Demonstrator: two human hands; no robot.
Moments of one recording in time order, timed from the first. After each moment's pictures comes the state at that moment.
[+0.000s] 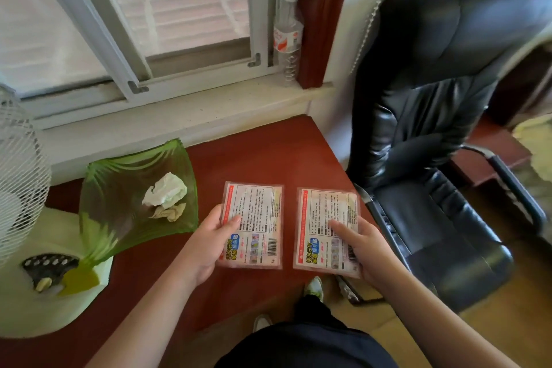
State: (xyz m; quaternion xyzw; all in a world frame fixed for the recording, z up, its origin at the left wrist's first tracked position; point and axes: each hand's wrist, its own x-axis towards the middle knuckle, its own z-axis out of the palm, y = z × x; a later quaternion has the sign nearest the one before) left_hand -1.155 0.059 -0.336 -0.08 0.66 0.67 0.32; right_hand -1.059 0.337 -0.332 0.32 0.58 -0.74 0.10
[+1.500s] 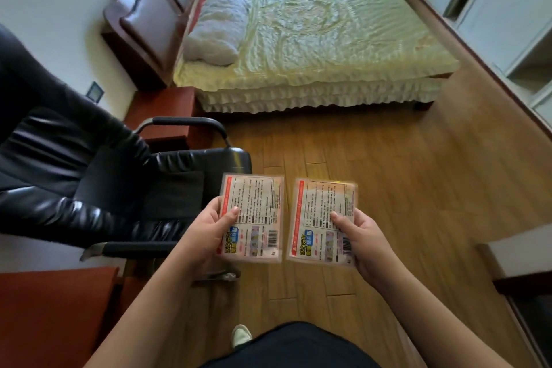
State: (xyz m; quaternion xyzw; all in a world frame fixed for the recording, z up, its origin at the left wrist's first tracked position) left_hand -0.826 0.450 -0.294 0.38 0.58 0.35 0.63; right_hand -0.530 0.443 -0.312 0.53 0.29 -0.68 -0.41
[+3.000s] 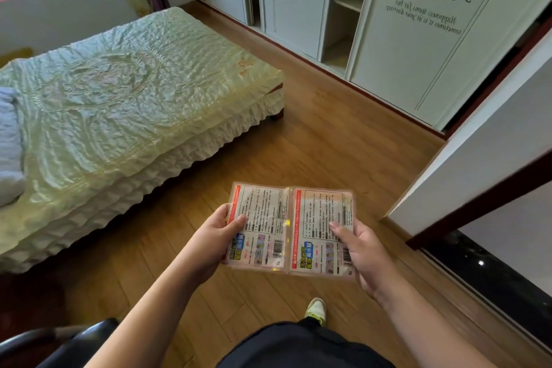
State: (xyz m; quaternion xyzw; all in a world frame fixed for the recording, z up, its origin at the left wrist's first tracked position) left_hand -0.469 0.829 -0.301 0.53 0.41 0.12 0.73; right_hand -0.264 0.646 -0.313 0.61 0.08 -0.49 -0.62
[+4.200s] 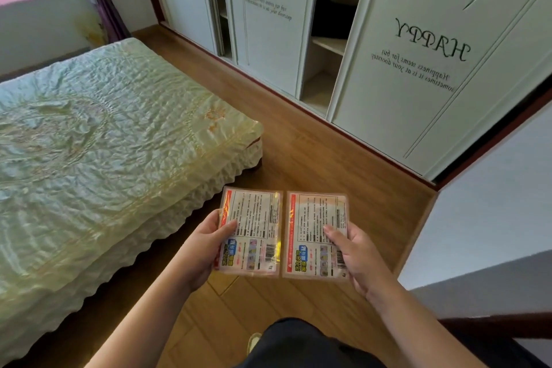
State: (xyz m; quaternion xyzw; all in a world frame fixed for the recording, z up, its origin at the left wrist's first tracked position) left_hand -0.204 1.155 -0.301 0.47 0.37 0.12 0.79; right_hand -0.005 0.951 -0.302 0.66 0.09 -0.44 -0.60
